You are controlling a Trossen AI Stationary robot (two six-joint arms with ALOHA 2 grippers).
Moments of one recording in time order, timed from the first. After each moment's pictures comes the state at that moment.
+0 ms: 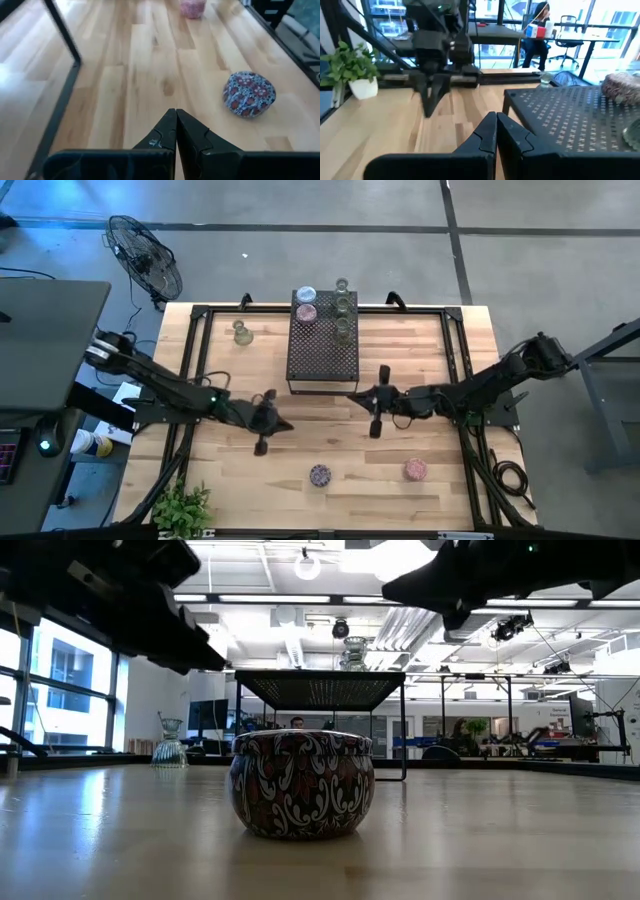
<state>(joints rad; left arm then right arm) -0.35 1.30 0.48 0.39 -0.23 -0.16 0.27 1.33 0.49 0.76 0.47 0.01</state>
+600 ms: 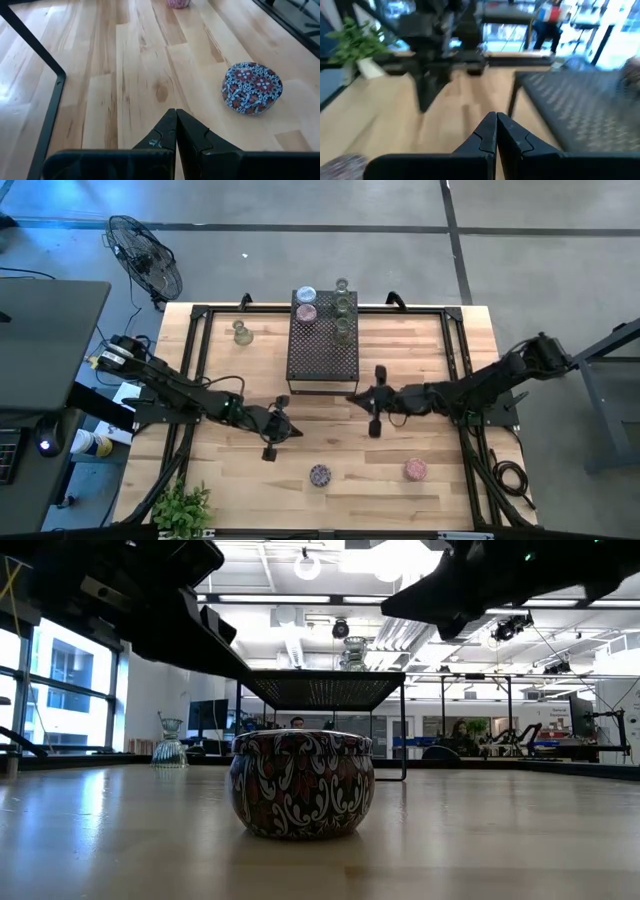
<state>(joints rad) -0.35 1.44 0.59 0.37 -0.19 -0.02 0.26 1.34 0.52 0.63 0.39 0.05</state>
